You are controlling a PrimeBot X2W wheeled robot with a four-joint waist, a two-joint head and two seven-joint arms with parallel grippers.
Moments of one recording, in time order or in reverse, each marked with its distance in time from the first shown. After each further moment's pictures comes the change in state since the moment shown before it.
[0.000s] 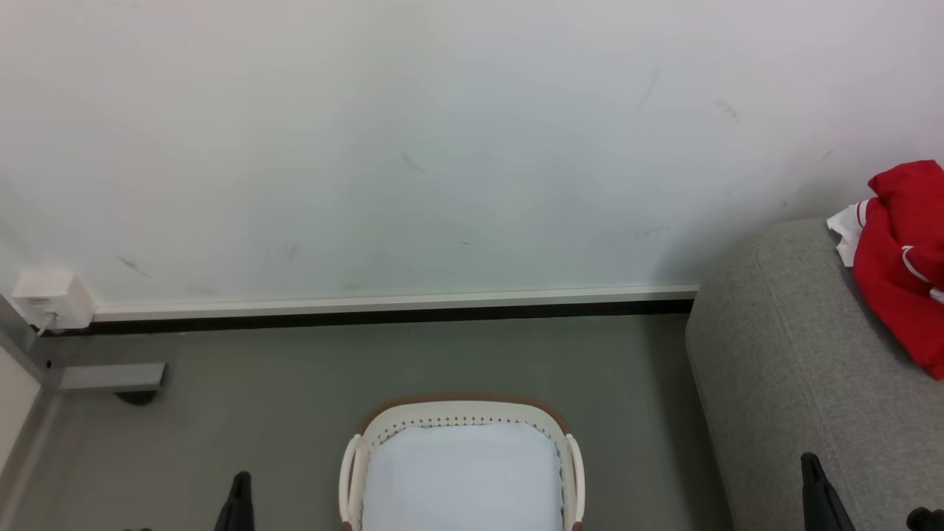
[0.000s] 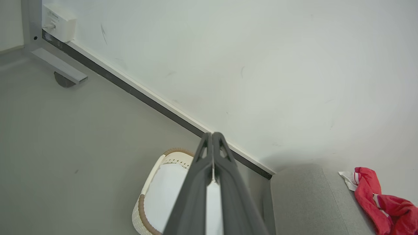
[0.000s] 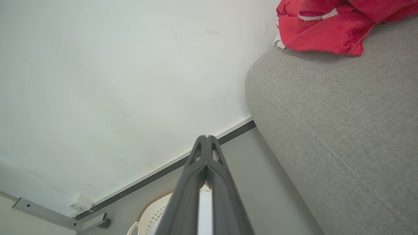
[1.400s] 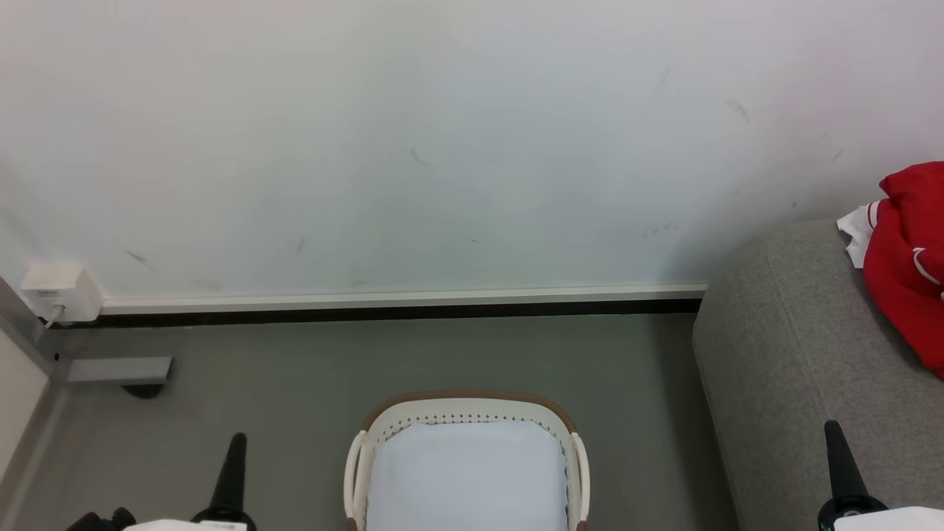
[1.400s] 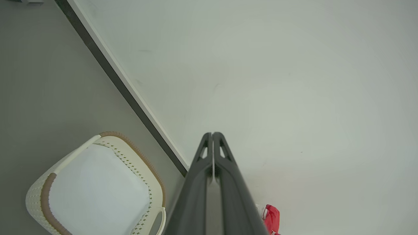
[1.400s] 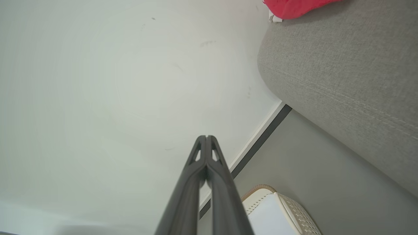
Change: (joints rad) left arm -0.089 0.003 0.041 0.015 -0.520 -0.037 0.130; right arm -0.060 -0.004 -0.052 -0.038 0.503 0.000 0.132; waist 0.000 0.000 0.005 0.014
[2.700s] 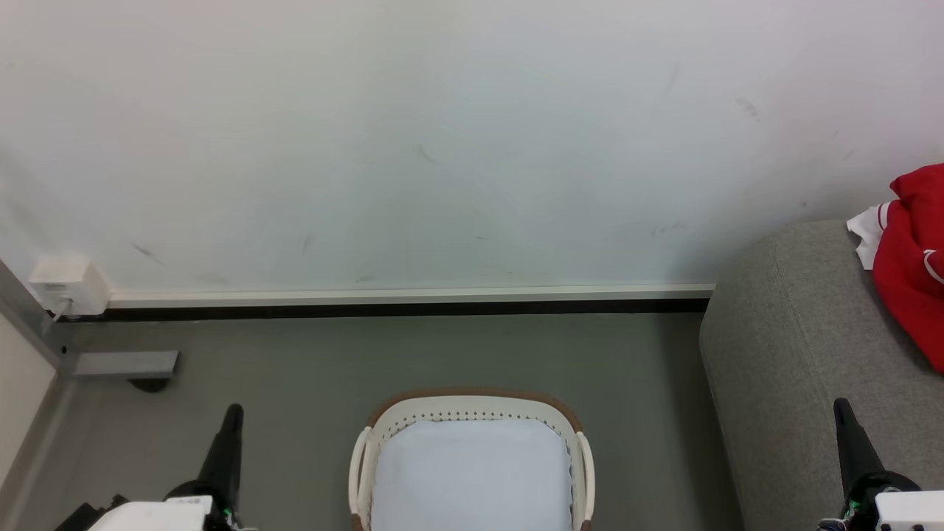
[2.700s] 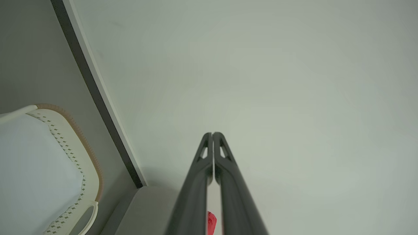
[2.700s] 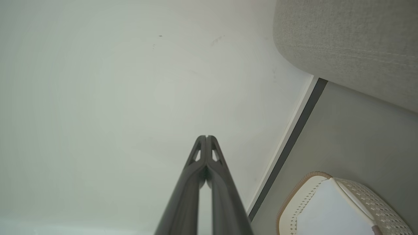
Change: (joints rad) left arm -0.057 0.003 0.024 0.008 -0.339 -0.027 0.087; right arm -0.034 -0.004 -0.034 -0.022 0.324 0.000 0.087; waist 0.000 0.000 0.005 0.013
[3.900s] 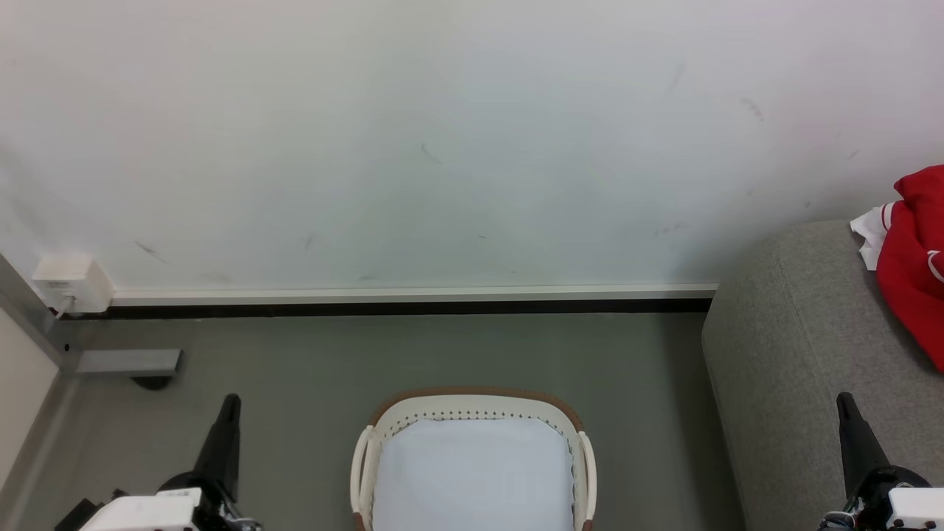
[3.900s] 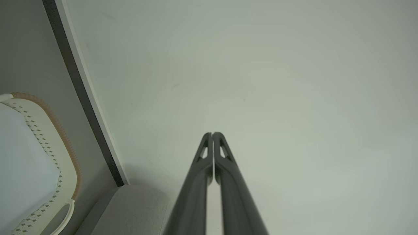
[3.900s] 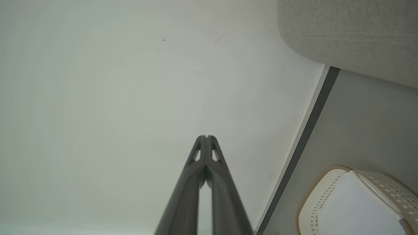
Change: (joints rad) left arm -0.020 0.001 0.009 0.003 -0.107 -0.006 0.026; right arm -0.009 -0.001 -0.011 -0.008 0.106 0.000 0.027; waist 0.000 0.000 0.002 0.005
